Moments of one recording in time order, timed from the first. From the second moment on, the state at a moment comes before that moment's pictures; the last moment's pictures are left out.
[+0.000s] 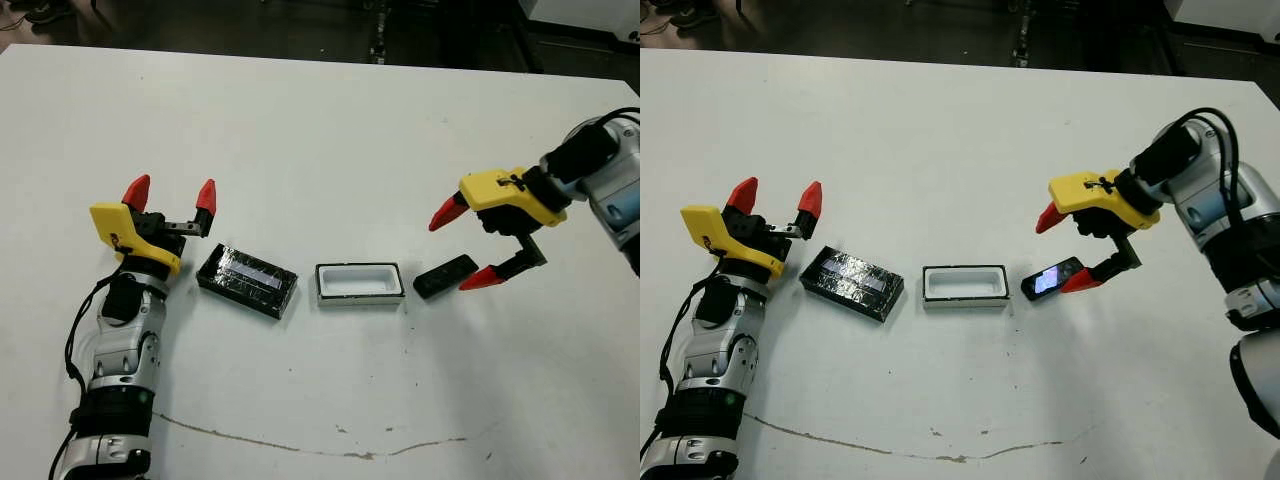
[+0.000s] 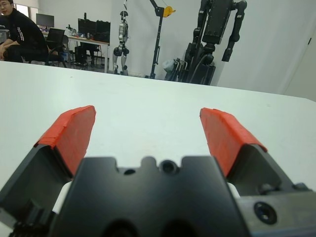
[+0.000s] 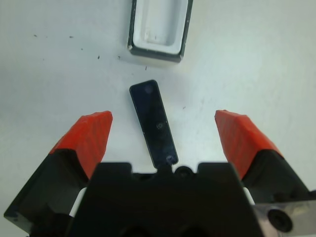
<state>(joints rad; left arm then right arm) -0.28 0.20 0.19 0.30 -0.31 -0.21 -0.29 -0.99 -0.83 0.62 0.60 0.01 -0.07 1.61</state>
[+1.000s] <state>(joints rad) -0.28 0.20 0.19 0.30 -0.31 -0.21 -0.30 -0.93 -0.81 0.61 0.59 0.01 -0.05 1.61</state>
